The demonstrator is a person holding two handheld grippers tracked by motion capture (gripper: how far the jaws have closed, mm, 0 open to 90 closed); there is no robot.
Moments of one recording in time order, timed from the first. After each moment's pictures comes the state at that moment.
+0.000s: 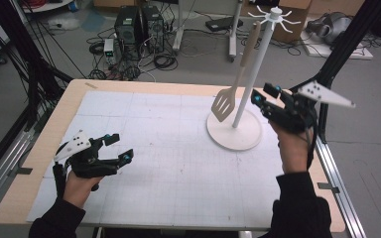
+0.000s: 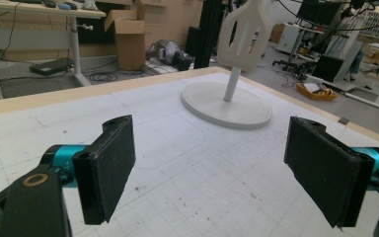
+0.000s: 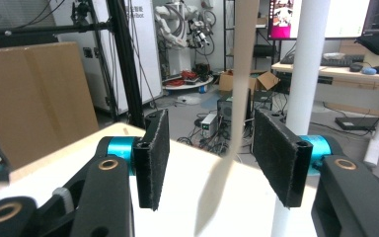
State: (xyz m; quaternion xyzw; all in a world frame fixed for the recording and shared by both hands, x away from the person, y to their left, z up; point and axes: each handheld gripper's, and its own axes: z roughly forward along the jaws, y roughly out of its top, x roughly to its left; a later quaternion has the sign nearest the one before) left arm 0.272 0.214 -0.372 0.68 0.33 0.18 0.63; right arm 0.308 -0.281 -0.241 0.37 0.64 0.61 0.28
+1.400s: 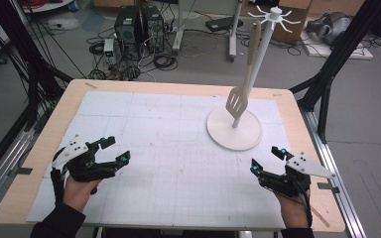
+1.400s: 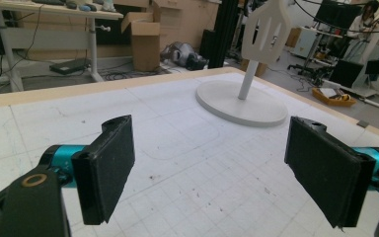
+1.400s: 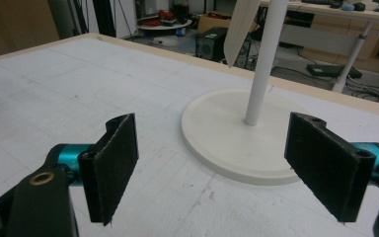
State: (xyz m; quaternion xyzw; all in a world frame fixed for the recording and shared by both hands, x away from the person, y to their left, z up) left arm 0.265 0.219 -0.383 0.67 0.35 0.20 0.62; right arm 0.233 -0.304 -0.370 0.40 0.70 0.51 0.30
